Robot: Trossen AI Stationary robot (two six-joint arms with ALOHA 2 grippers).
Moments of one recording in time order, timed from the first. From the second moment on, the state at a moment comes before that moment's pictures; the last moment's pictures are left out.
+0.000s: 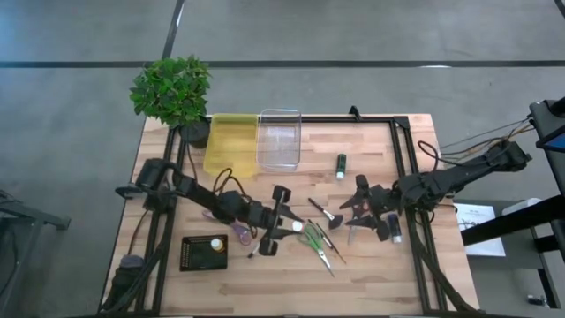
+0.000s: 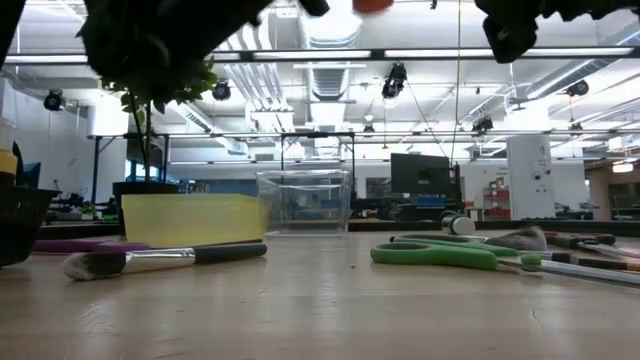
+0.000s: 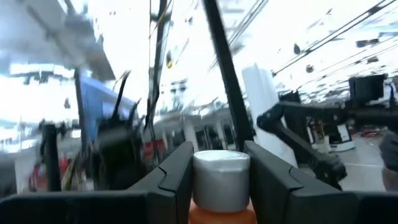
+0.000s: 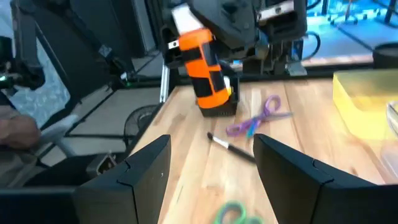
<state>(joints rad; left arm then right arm) -0.23 1.94 0.87 1.56 0.15 0.20 0.34 0.80 0.45 0.18 0.05 0.22</state>
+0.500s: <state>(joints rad) -0.23 1.93 1.06 1.33 0.24 0.30 0.34 1.10 0.50 0.46 -0.04 0.14</state>
